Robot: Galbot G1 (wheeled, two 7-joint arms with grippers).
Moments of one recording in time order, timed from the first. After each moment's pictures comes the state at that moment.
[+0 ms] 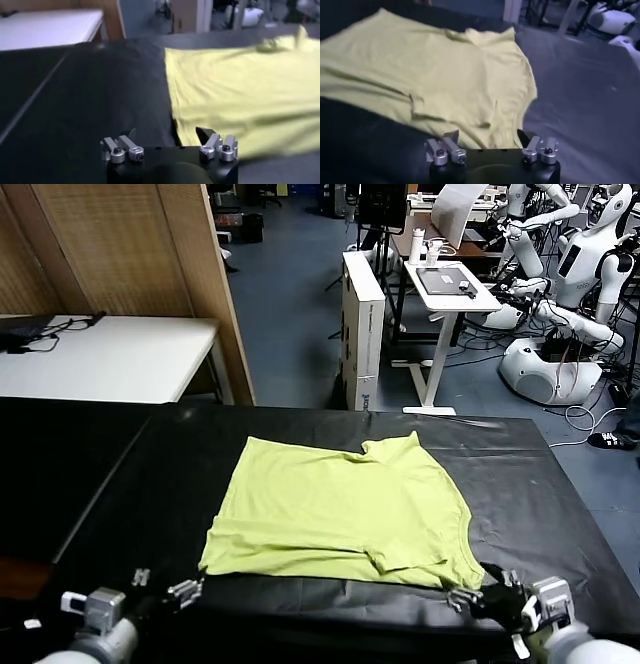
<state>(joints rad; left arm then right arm) 1.61 -1.01 -0.72 -2.25 -0.65 0.72 -0.12 -1.16 0.79 0.44 2.08 0.89 -0.74 0.27</state>
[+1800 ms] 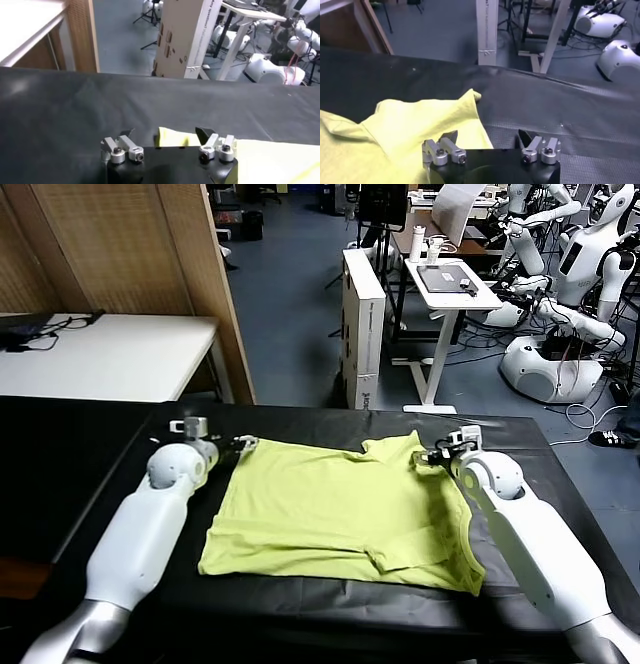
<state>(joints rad) 0.57 -1.18 -0.24 -1.24 -0.59 0.67 0.05 -0.60 1.02 0.12 1.36 0.72 -0.70 0.12</state>
